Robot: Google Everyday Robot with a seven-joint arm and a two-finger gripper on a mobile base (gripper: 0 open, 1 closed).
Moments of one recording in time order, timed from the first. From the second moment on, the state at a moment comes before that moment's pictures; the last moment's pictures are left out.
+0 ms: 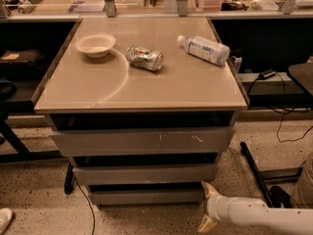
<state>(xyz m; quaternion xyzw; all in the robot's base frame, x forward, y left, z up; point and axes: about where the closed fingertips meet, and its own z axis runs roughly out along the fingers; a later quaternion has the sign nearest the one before) 0.465 -0.196 0.303 -0.63 0.71 0.03 0.30</state>
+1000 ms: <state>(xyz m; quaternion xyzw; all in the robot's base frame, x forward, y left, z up) 0.474 -0.181 0.237 -0.66 0.69 0.02 0.31</state>
